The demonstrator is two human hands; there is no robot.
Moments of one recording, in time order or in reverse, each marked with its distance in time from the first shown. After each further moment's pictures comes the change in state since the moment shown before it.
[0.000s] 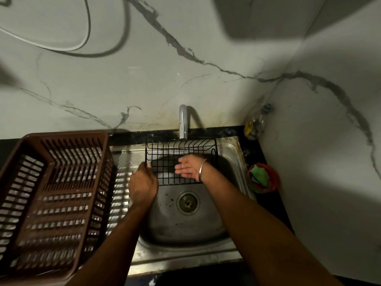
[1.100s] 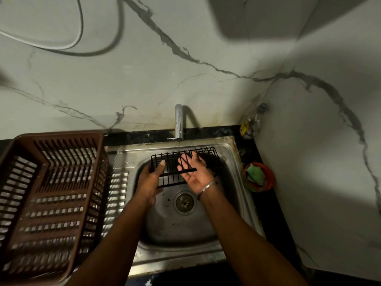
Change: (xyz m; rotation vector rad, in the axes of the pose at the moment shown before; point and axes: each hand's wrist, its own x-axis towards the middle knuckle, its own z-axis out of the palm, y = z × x) left_hand 0.002 0.006 0.023 -0.959 -0.423 -0.493; right_hand -0.031 0.044 0.000 0.824 -0.091 -0.281
